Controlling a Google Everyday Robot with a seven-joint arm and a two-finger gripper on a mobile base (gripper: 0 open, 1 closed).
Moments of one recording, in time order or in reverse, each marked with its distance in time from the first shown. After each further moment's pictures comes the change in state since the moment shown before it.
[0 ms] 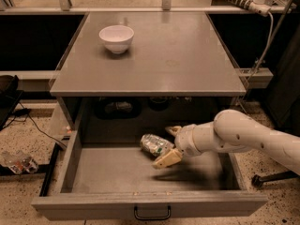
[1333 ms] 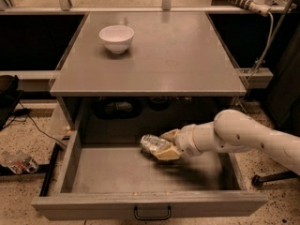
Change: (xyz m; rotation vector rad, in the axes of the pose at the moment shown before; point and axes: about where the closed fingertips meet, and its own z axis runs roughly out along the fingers) arm 0.000 0.000 0.000 0.000 0.000 0.000
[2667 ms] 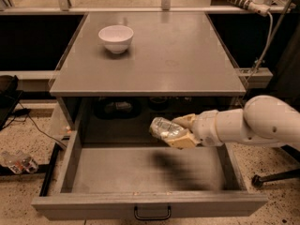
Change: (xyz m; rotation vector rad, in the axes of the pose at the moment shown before) arm -0.048 -0.003 -0.086 0.081 -0.073 -0.048
